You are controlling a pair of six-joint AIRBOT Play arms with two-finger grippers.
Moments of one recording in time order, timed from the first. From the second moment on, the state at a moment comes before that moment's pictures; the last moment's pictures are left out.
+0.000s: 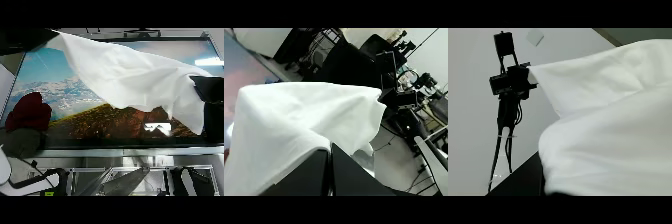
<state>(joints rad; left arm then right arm) 0.15 -1.34 1.91 0.07 -1.59 -1.14 -0.47 -0.70 0.88 0.21 1.53 1.07</state>
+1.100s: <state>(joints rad) 0.18 -1.73 1.52 0.42 -1.41 -0.98 -0.12 -1.41 1.08 -0.43 1.04 1.03</state>
